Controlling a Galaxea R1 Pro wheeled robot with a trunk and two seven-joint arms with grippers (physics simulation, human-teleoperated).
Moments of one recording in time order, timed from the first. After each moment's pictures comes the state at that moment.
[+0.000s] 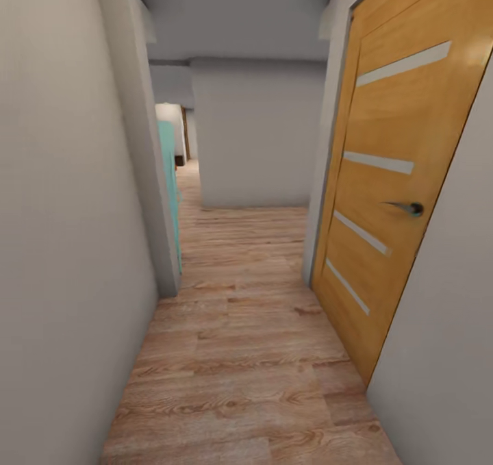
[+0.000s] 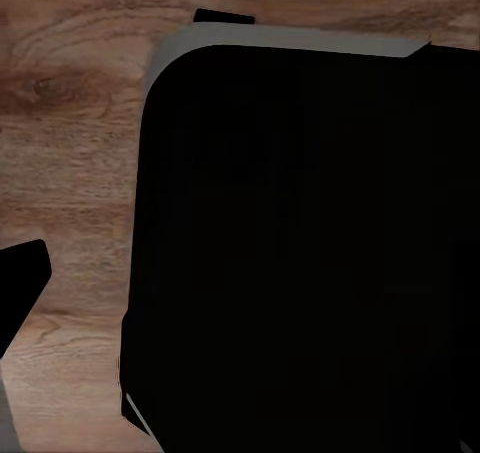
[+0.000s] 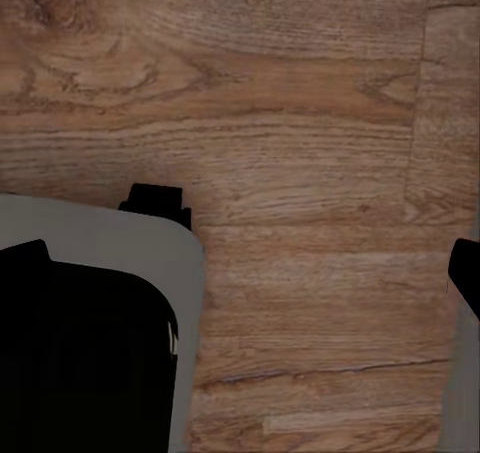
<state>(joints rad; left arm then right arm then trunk) 0.00 0.00 0.06 -0.08 0.08 -0.01 0.01 -0.17 -0.08 0.47 0.02 -0.32 -0.13 -0.03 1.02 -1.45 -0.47</state>
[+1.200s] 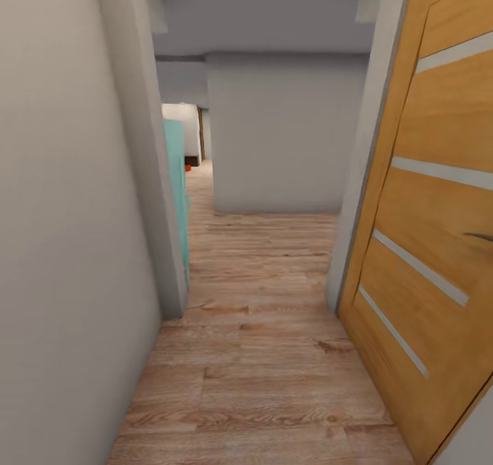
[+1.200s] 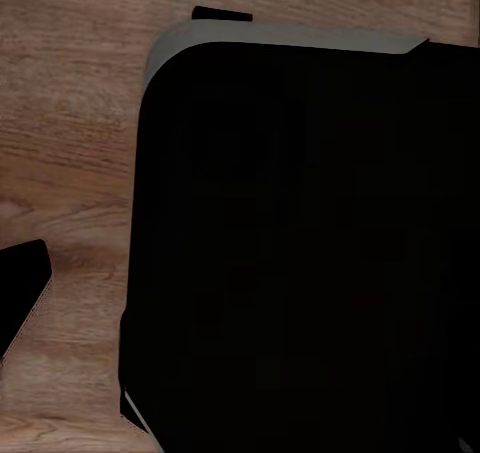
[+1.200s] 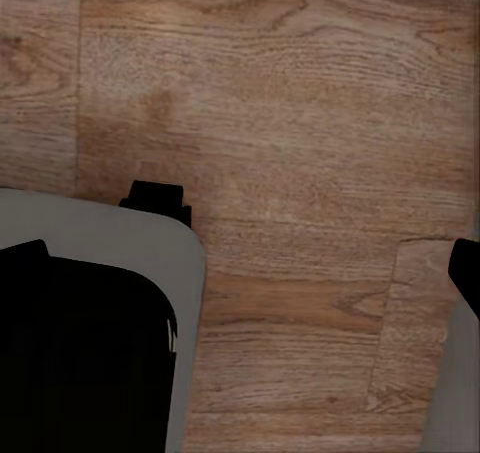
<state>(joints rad) 0.00 0.00 0.06 -0.08 0.08 0.00 0.01 -0.17 -0.08 0.47 0.02 -0.31 -0.13 -0.02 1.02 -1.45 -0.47</state>
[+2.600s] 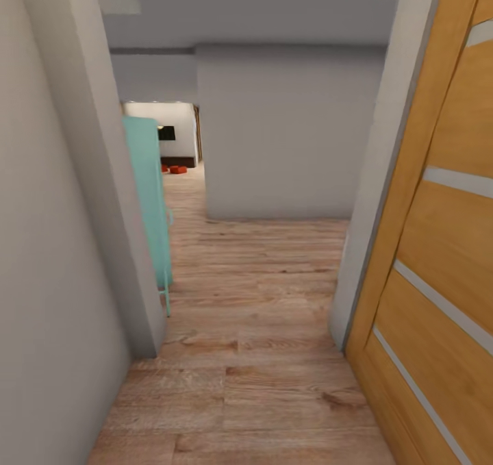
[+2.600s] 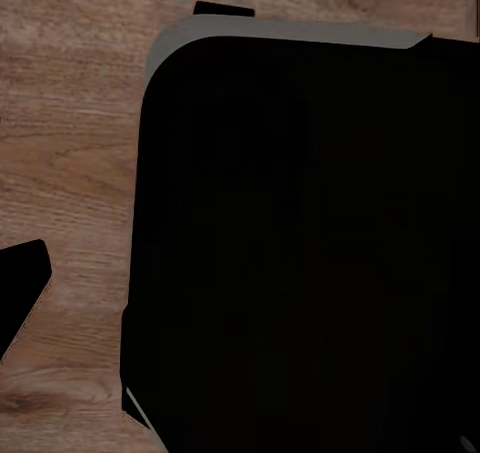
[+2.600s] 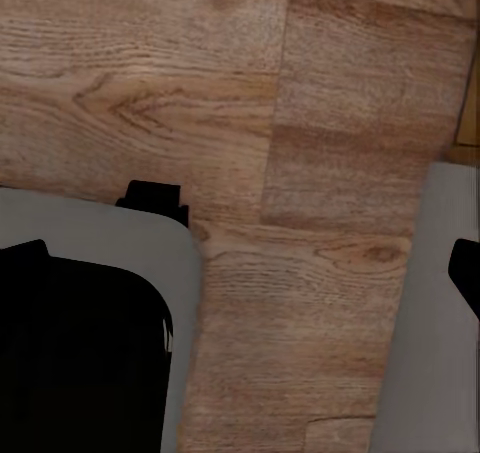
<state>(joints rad) 0.00 0.00 0.06 -0.08 0.08 0.00 0.01 -0.17 -0.08 0.48 0.02 -0.31 -0.13 -0.02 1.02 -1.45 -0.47</state>
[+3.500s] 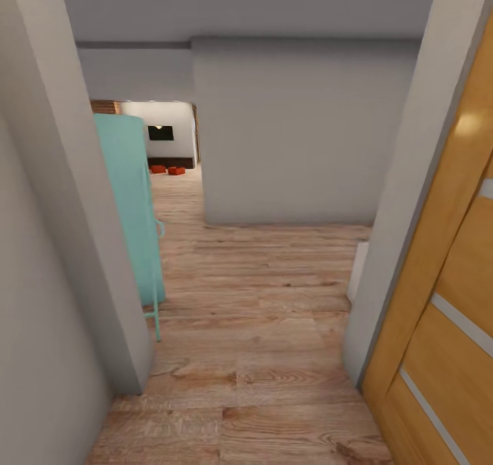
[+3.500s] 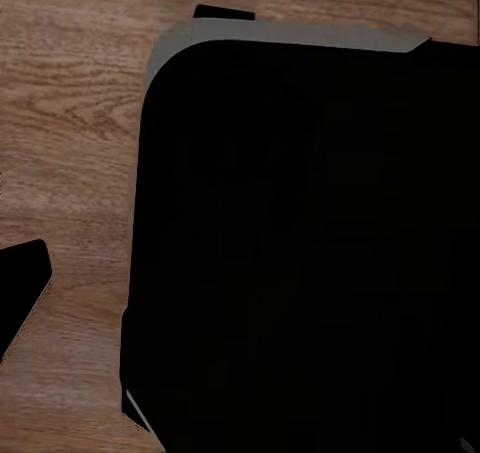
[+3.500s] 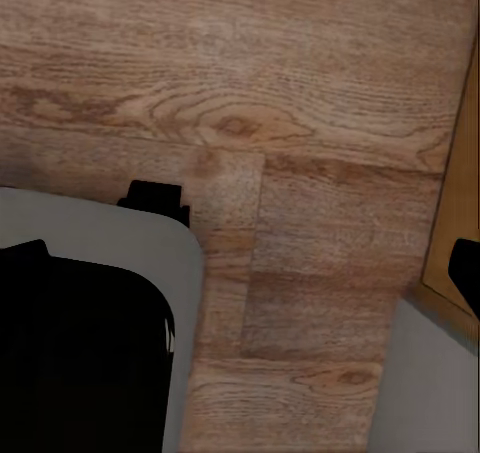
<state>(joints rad) 0.00 0.00 0.06 -0.08 0.08 0.00 0.01 -0.17 -0.08 0.48 0.02 -0.31 -0.13 -0.02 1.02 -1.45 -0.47</state>
